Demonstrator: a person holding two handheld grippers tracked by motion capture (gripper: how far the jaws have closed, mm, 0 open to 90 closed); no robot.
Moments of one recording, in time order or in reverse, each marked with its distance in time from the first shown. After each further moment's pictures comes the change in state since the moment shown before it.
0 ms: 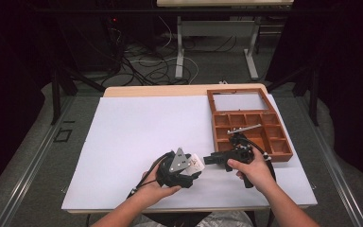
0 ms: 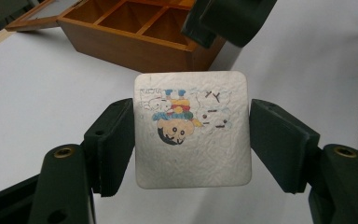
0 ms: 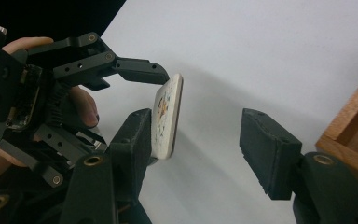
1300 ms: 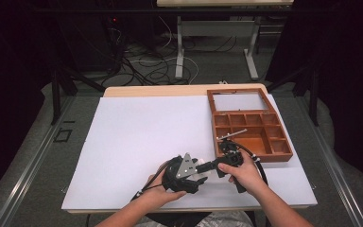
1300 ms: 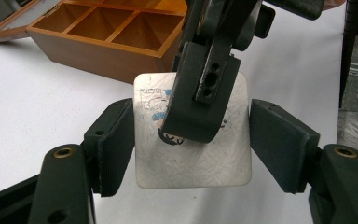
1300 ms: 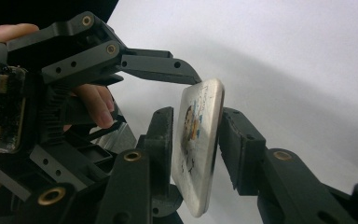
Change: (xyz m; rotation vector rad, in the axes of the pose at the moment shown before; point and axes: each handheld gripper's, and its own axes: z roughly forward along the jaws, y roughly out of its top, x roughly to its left) left arm -0.016 0.004 0.009 0.000 -0.036 0.048; right arm -0.002 -0.009 0.031 0.132 0.095 0.079
